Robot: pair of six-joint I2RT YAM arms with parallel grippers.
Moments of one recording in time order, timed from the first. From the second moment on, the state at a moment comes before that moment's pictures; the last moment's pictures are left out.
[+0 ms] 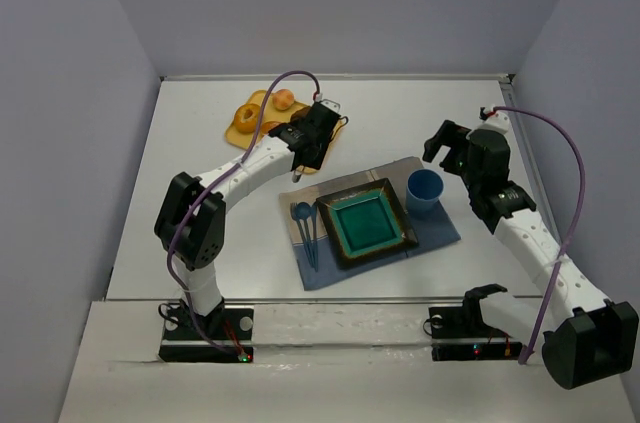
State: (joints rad) left arm -0.68 1.80 1.46 -0.60 -0.40 -0.17; right arm 0.24 1.01 0.81 -0.16 0.24 0.45
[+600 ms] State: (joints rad) left arm -0.68 1.74 1.47 -0.59 -0.36 -0.17; right arm 0.24 1.02 0.81 -0.16 0.24 0.45
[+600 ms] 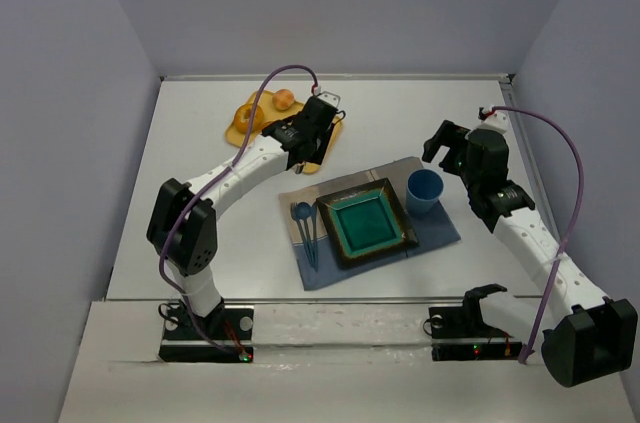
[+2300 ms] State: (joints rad) left arm -1.14 1.43 1.31 -0.62 -0.42 -0.45; right arm 0.24 1.00 0.81 -0.17 0.27 0.45
